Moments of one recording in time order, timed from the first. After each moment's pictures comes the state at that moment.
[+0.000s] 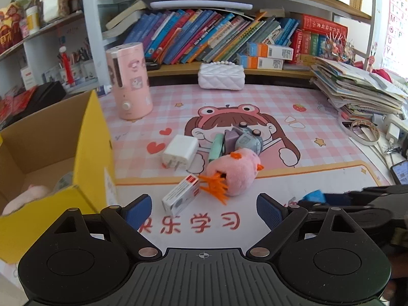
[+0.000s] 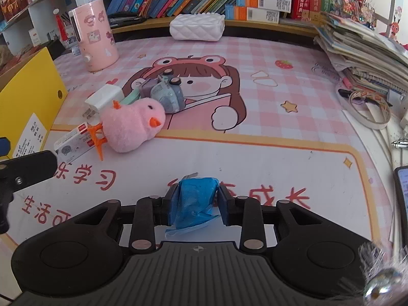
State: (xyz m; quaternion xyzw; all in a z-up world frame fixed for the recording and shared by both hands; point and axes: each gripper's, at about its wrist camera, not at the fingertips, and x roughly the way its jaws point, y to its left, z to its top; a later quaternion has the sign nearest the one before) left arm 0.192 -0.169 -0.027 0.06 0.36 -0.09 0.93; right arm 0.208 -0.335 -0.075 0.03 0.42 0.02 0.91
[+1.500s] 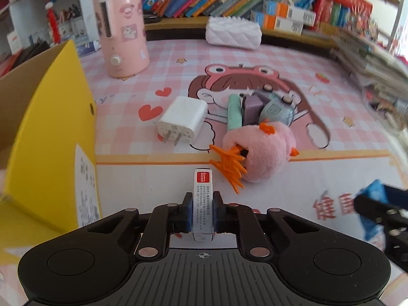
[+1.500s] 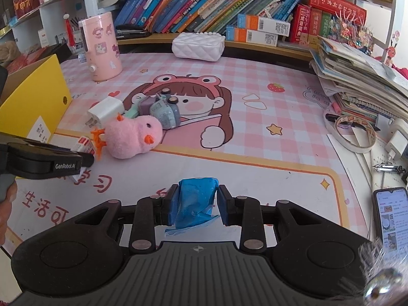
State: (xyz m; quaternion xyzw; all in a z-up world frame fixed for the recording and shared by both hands) left arm 0.246 -0.157 -0.071 0.03 0.45 -0.09 0.89; right arm 0.189 -0.339 -0.055 0.00 0.39 0.04 0.92
